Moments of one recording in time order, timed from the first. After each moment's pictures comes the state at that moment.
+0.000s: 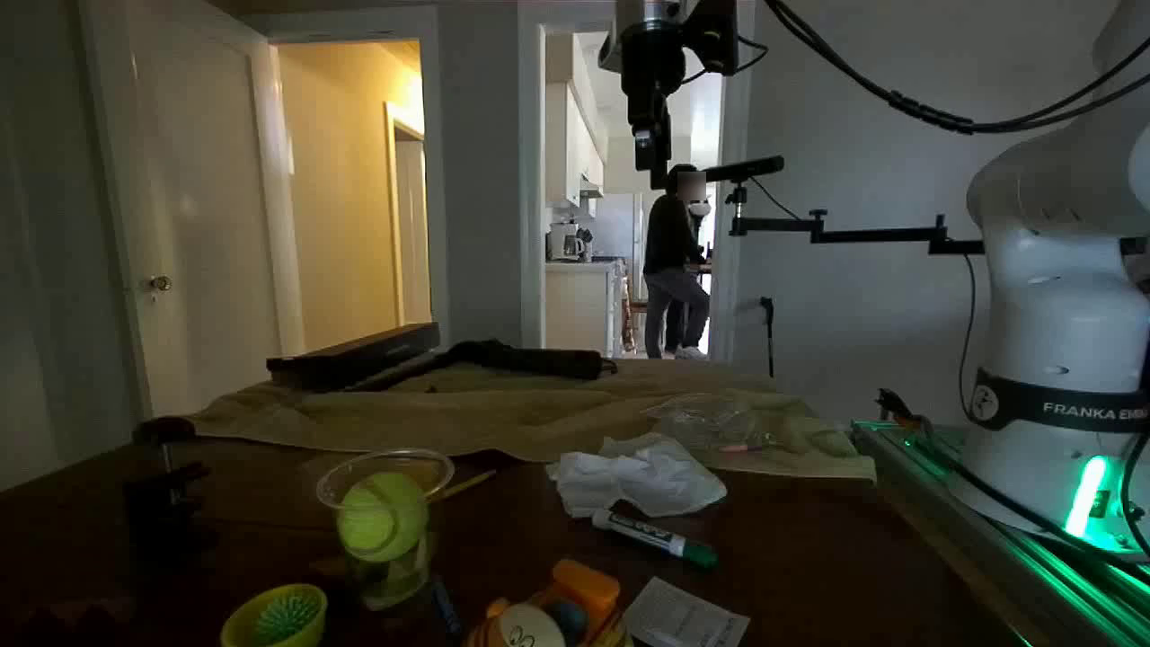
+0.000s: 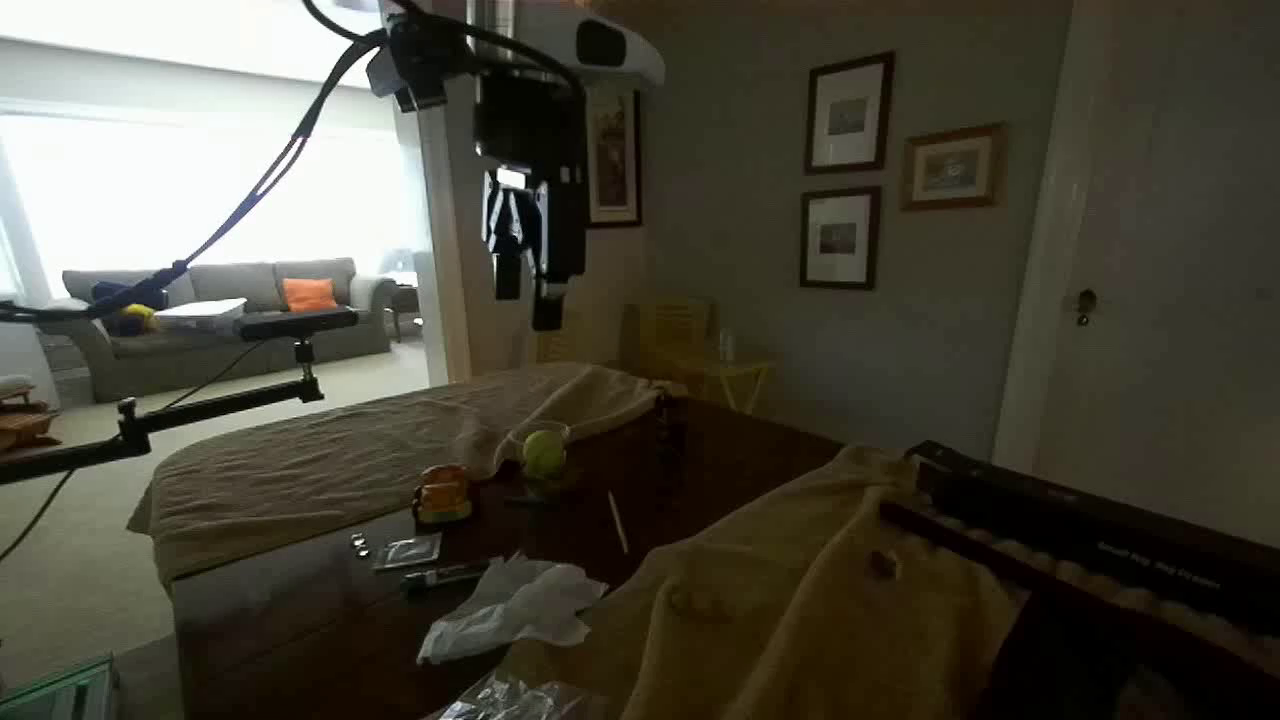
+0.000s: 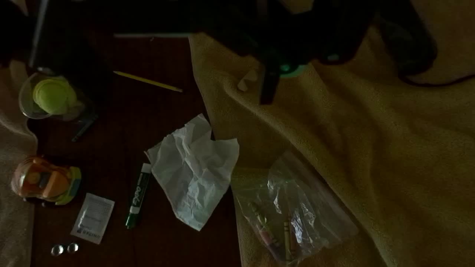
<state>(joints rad) -0.07 -0.40 -0.16 -2.25 0.04 1.79 -0.02</state>
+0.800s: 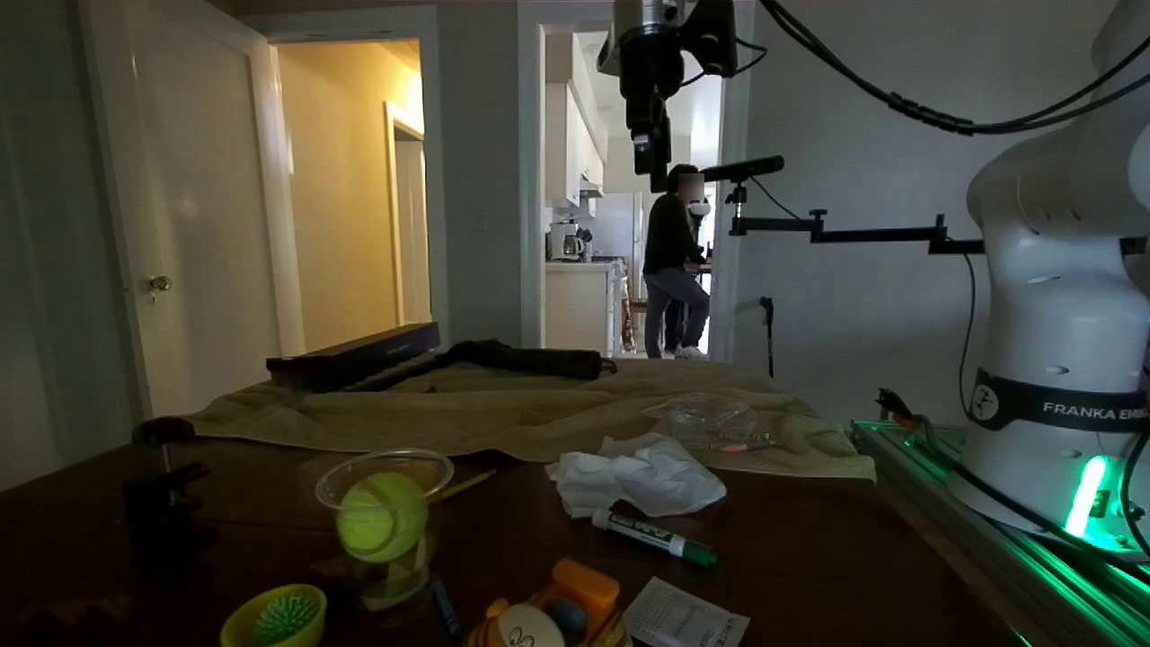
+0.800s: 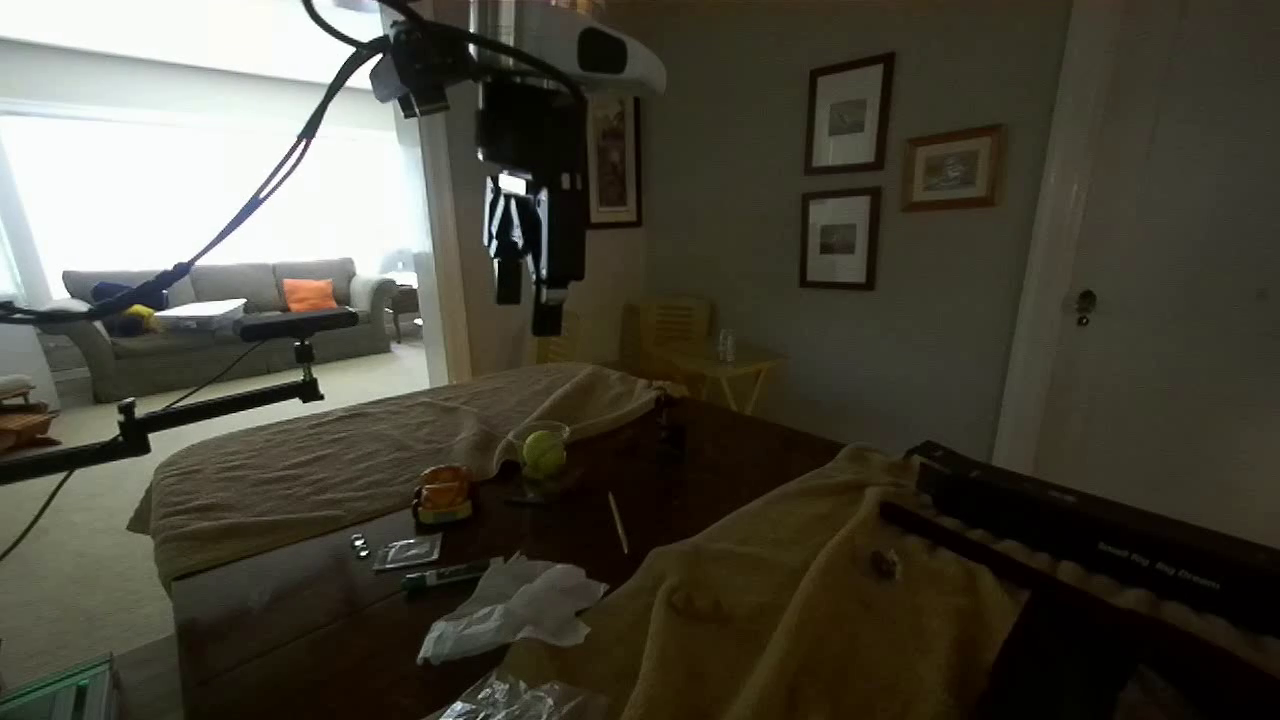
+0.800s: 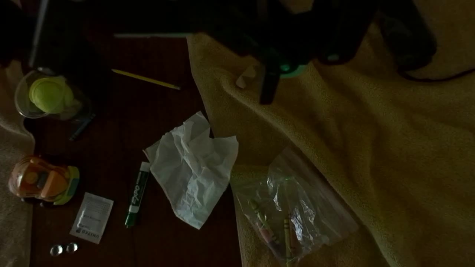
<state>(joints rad) -0.07 -0.39 -0.16 -2.25 0.04 1.79 -0.01</state>
